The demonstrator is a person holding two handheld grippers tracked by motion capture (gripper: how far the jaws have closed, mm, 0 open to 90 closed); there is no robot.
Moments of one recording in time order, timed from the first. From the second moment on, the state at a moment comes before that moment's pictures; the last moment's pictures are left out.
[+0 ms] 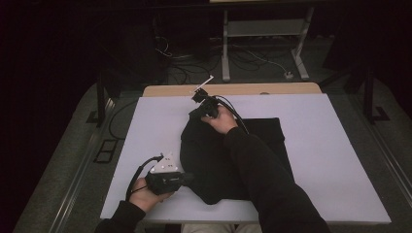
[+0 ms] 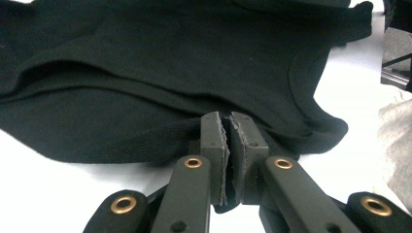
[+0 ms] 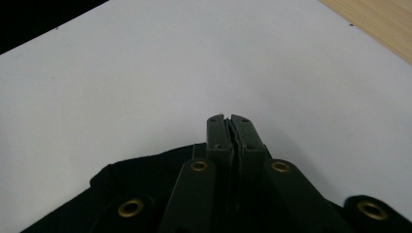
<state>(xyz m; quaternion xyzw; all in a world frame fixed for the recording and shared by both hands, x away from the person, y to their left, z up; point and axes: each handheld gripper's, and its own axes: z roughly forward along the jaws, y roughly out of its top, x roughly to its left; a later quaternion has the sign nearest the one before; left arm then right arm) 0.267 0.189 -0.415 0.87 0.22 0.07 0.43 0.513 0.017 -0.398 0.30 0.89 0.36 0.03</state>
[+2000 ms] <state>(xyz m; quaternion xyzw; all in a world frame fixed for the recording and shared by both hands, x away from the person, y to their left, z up) 0.264 0.122 -0.368 0.87 0.16 0.05 0.47 0.496 -0.113 -0.358 0.36 0.84 0.39 0.08</state>
